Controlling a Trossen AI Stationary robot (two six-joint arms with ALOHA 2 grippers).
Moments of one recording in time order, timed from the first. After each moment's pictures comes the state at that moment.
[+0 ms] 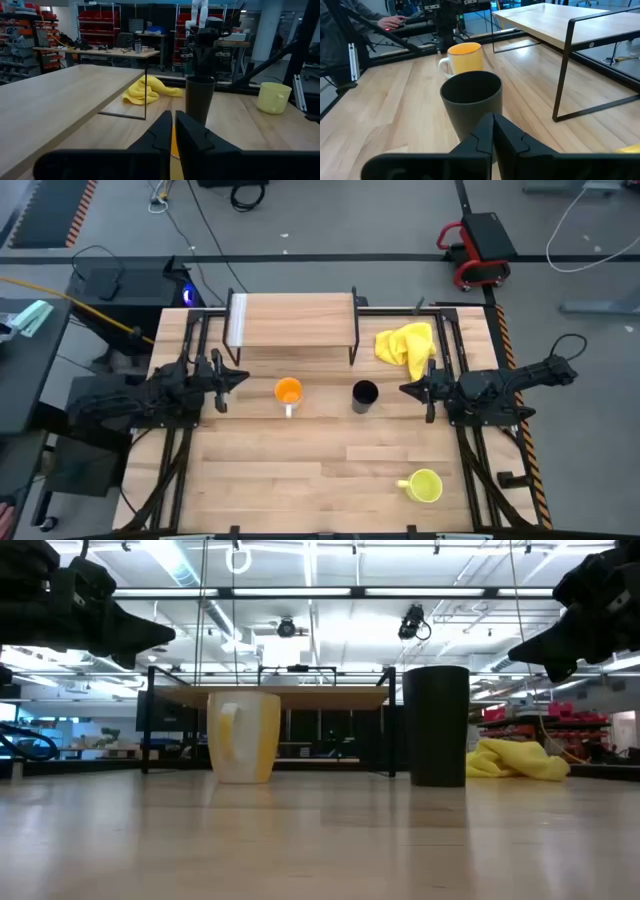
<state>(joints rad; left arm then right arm) 0.21 0.03 0.01 0.06 -0.02 -0.05 0.25 0.12 0.11 -0.25 0.42 0.23</state>
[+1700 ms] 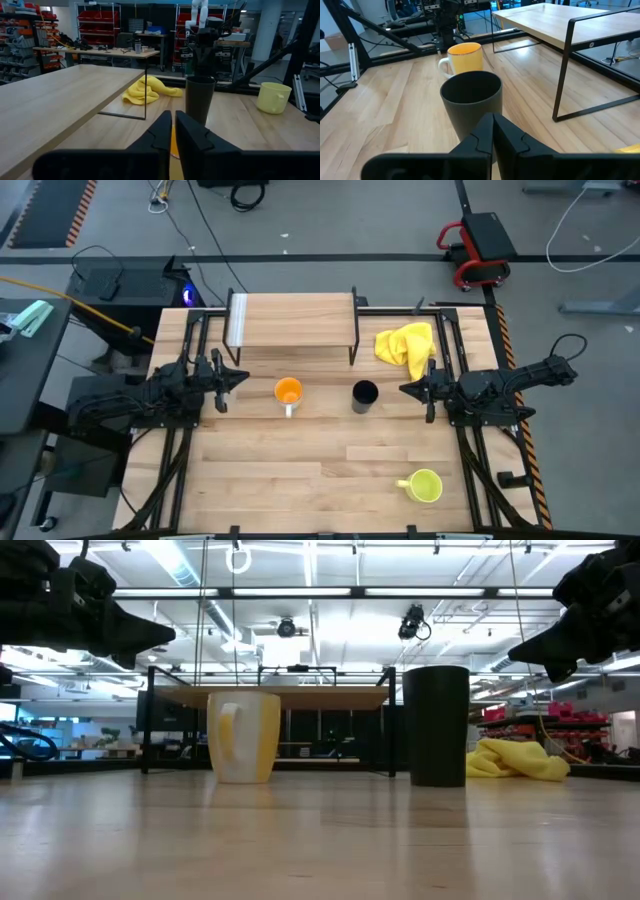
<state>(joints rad) 0.21 0.03 0.01 0.06 -0.02 -0.05 0.25 0.12 0.11 -0.25 0.42 0.23</state>
